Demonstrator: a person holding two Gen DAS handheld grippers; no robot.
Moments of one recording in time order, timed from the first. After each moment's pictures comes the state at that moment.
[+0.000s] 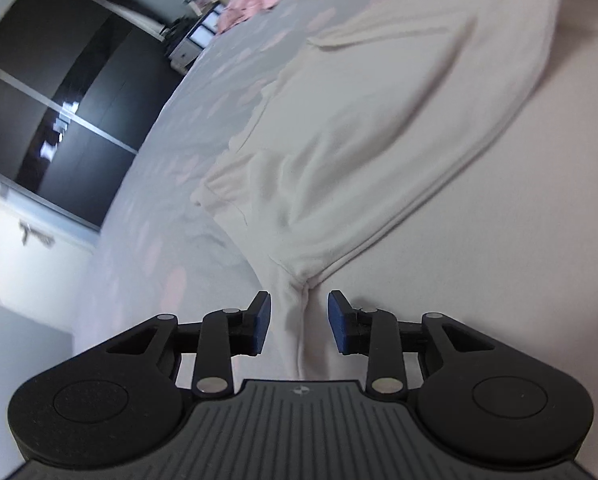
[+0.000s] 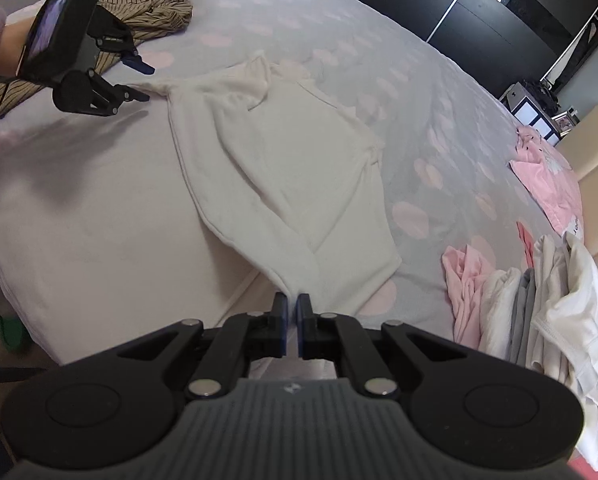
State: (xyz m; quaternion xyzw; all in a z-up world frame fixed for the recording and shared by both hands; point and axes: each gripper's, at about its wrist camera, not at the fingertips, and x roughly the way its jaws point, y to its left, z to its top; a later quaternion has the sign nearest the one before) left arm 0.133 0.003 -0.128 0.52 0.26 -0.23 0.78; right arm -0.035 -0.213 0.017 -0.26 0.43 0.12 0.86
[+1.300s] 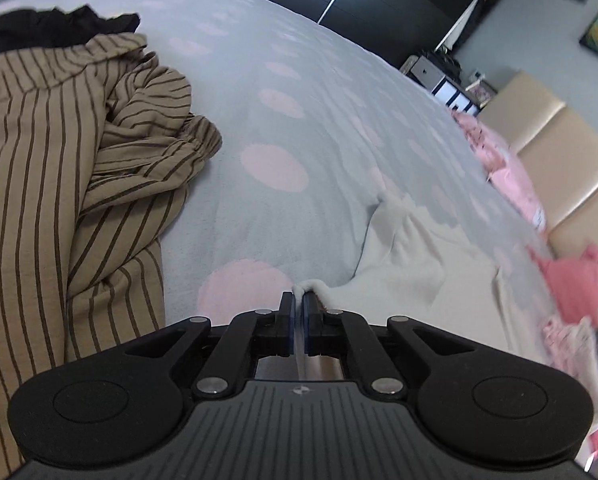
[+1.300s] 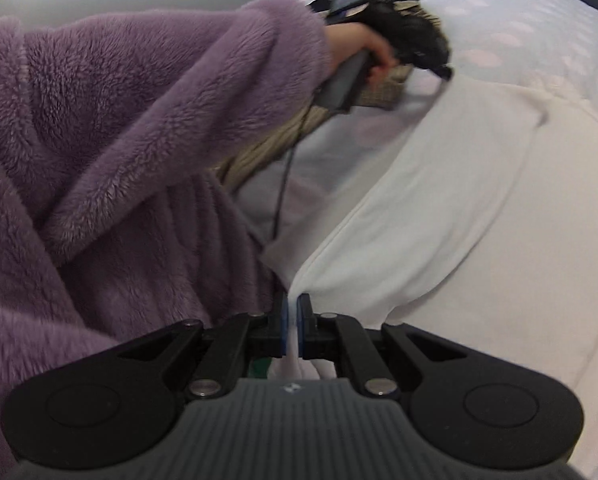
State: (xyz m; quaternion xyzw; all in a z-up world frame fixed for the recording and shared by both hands) left arm 0.268 0.196 -0.102 -0.22 0.42 -0.13 0.87; right arm -0.083 -0.006 0.009 -0.07 0.50 0.41 0.76
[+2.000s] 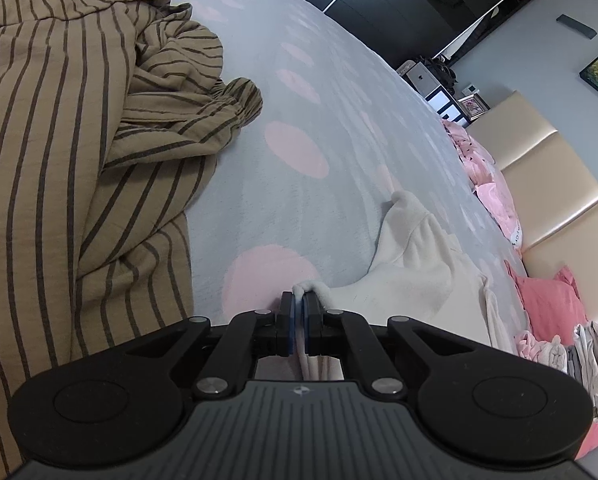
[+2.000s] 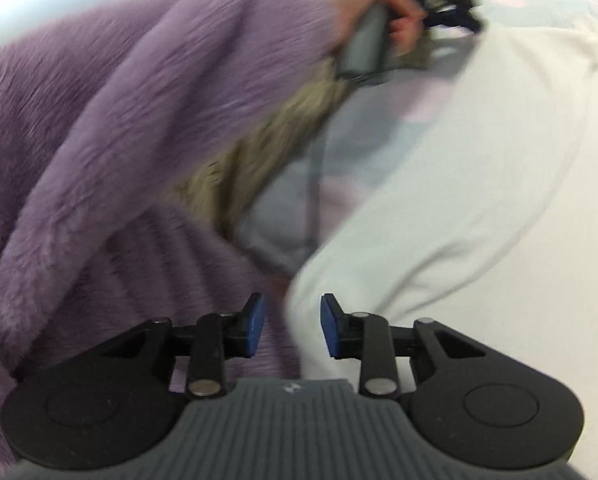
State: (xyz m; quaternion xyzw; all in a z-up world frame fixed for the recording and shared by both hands) left arm 0.282 0.218 -0.140 -0.27 0.43 -0.16 0.84; right arm -0.042 0.031 -0.049 -0.02 0.55 0.35 0.76
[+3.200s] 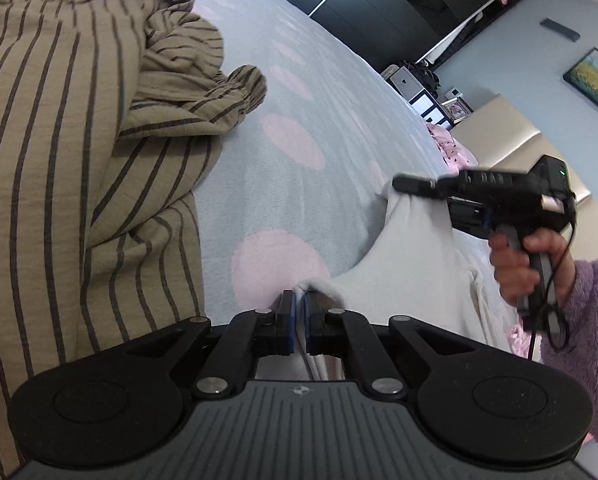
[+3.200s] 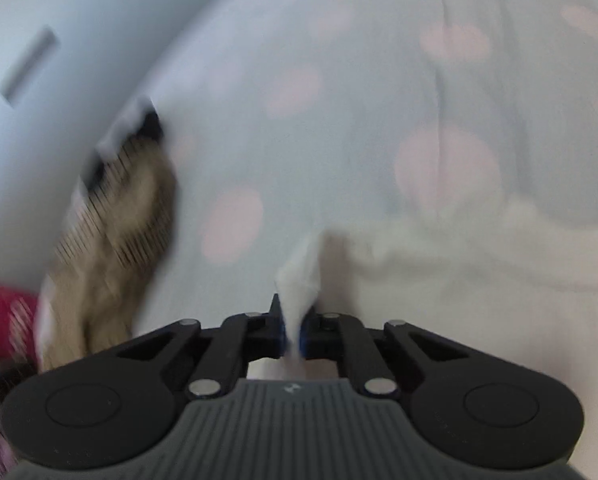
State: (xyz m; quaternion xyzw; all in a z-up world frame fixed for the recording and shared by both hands) left arm 0.268 0.227 -0.153 -0.27 0.41 -0.18 0.85; right arm 0.387 -0.102 -0.083 0.22 0.48 0.28 0.80
